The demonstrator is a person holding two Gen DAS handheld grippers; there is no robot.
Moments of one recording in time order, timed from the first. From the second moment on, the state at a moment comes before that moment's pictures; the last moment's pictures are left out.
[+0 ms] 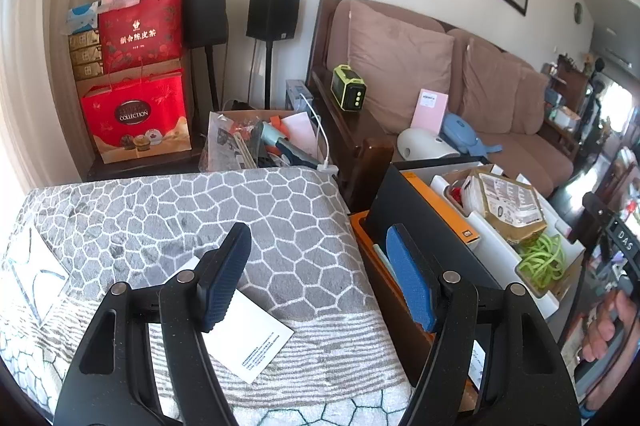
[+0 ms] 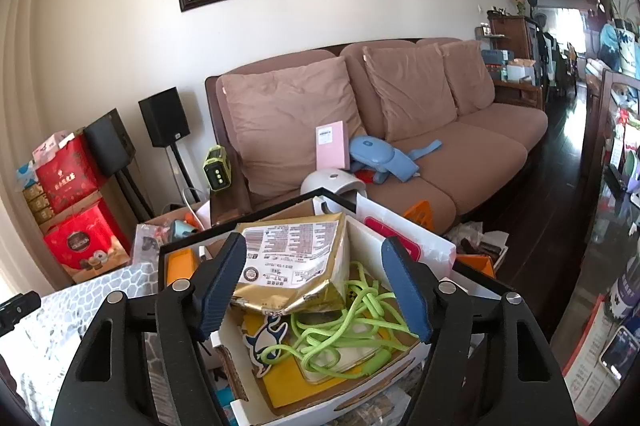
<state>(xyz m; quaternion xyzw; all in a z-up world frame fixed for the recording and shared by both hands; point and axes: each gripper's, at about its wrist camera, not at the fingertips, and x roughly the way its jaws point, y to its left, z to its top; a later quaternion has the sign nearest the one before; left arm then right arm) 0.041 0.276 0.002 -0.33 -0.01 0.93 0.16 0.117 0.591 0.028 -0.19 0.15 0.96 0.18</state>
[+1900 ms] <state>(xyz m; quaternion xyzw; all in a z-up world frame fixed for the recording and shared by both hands) 0.041 0.203 -0.004 -0.33 -0.03 0.94 0.11 0.098 0.533 0.028 -0.22 0.10 0.97 0.08</state>
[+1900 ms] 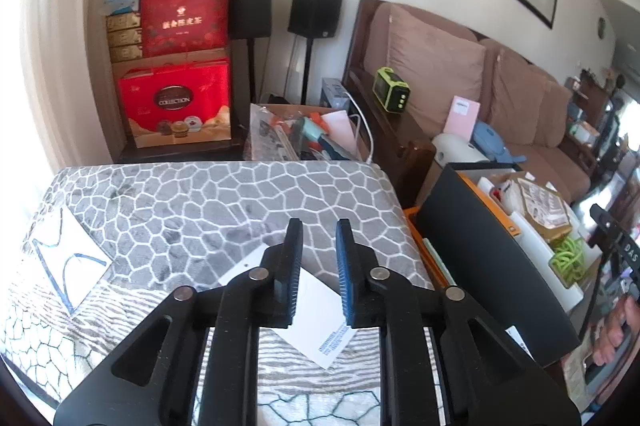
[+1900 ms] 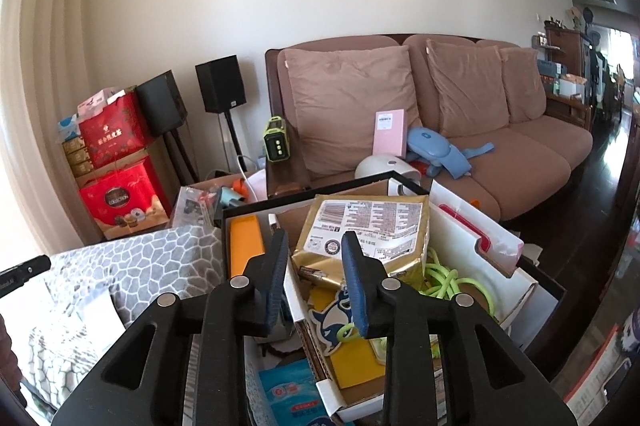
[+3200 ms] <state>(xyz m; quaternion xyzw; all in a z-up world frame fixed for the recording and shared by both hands) 0.060 -0.081 -0.037 -0.36 -0.16 0.91 -0.11 0.049 0.385 -0.022 -0.34 0.02 0.93 -0.11</state>
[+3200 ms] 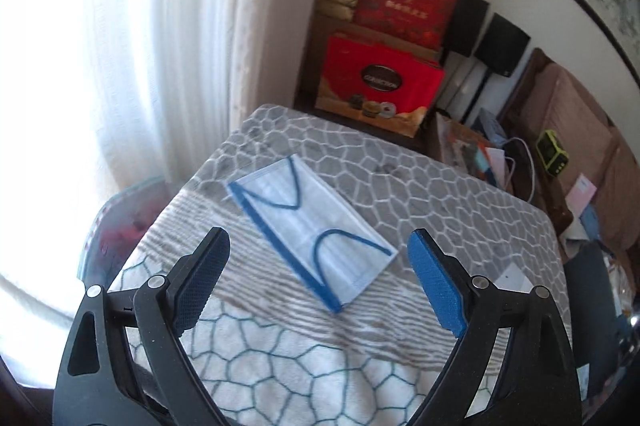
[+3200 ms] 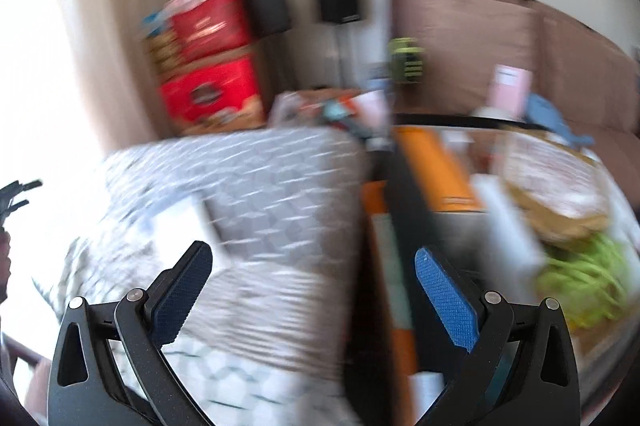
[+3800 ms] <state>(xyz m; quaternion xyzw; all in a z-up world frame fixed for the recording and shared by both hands) 0.055 -0.097 -0.073 -0.39 -0.21 0.89 -0.06 -0.022 0.237 -0.096 -0.44 -0.13 0.85 -0.25</state>
